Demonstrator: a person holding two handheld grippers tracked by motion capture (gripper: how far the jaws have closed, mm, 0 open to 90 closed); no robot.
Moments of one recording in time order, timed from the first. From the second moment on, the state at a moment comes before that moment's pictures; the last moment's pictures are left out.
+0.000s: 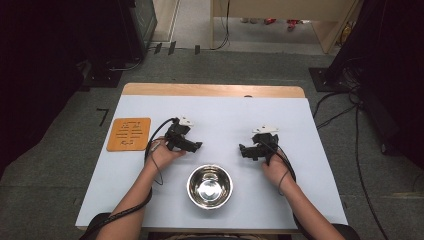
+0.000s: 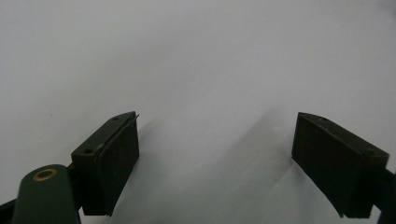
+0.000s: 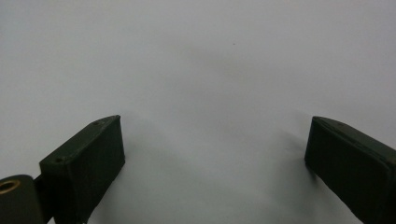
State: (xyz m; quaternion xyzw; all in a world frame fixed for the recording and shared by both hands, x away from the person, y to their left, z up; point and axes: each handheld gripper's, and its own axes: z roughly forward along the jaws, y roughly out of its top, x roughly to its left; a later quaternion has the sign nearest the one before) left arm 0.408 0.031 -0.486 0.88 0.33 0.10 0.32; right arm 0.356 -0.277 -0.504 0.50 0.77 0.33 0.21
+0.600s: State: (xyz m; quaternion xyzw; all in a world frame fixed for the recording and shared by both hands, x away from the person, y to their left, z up) left arm 0.405 0.034 -0.475 0.88 0.34 0.06 0.31; right arm 0.356 -0.277 -0.504 0.51 0.77 0.33 0.21
